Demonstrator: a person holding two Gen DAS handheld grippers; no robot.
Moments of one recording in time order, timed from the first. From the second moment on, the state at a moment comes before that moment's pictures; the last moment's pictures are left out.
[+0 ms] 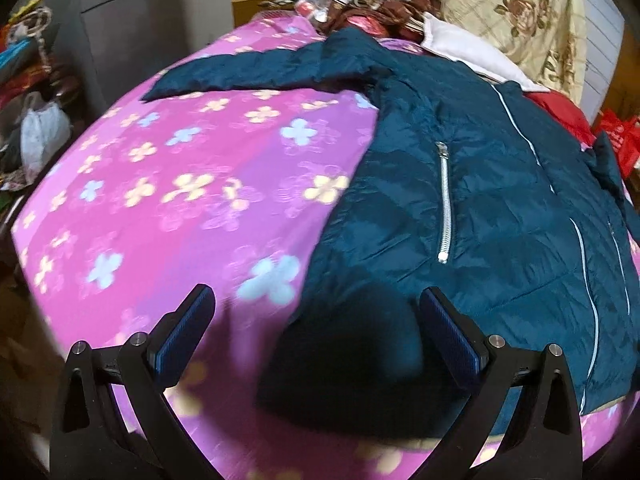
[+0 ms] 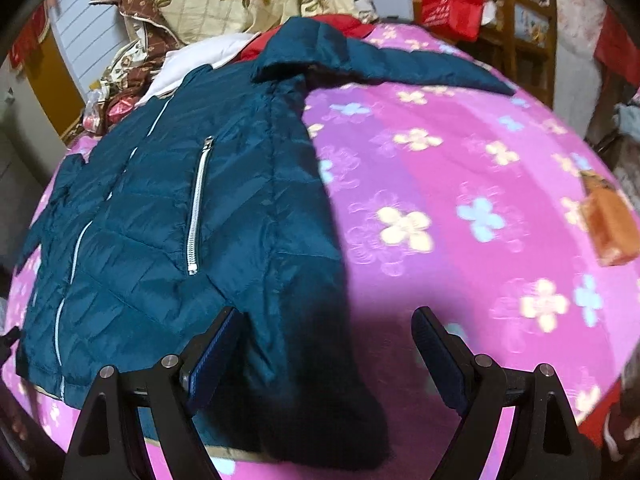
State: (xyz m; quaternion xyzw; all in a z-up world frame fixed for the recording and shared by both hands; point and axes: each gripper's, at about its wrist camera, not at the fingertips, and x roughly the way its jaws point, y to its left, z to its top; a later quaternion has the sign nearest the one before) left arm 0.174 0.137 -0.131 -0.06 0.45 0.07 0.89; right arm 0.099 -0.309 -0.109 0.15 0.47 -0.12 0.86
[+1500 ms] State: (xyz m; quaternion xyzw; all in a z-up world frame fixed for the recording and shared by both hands) left arm 0.053 0.105 -0.020 0.00 0.35 0.11 0.93; right arm 0.019 -0.225 0.008 0.05 0.37 -0.04 0.93
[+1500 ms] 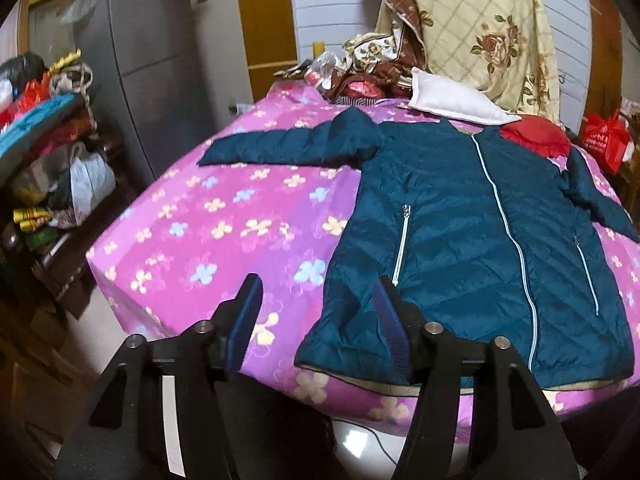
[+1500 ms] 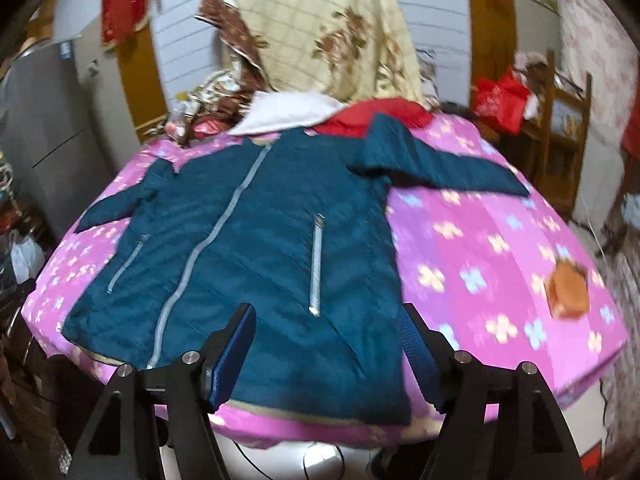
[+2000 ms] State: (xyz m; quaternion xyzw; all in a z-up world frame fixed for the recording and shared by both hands) left arm 0.090 0.111 -0.042 0.01 0.37 0.13 0.92; right arm 0.092 -0.149 0.001 -0.01 0.38 0.04 0.92
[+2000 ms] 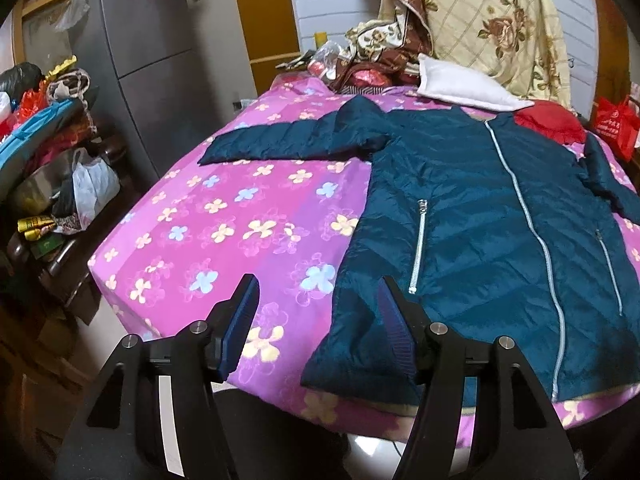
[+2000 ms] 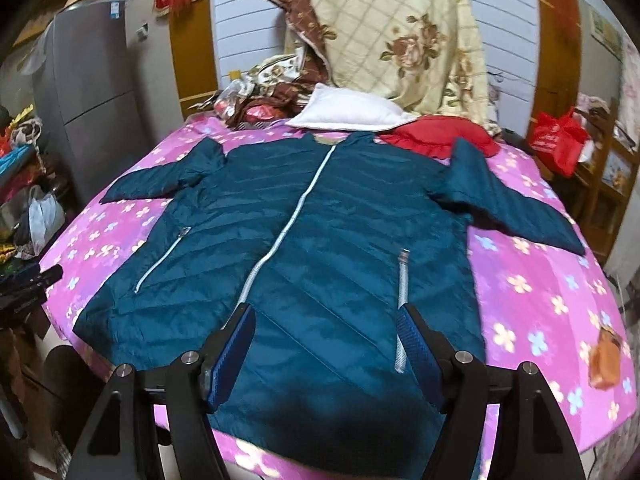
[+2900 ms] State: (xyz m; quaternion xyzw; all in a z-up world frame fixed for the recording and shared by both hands) left arm 0.306 0.306 -0.068 -0.24 0.39 0.15 0.88; right arm 0.262 -0.090 -0.068 0.07 0.40 0.10 0.91
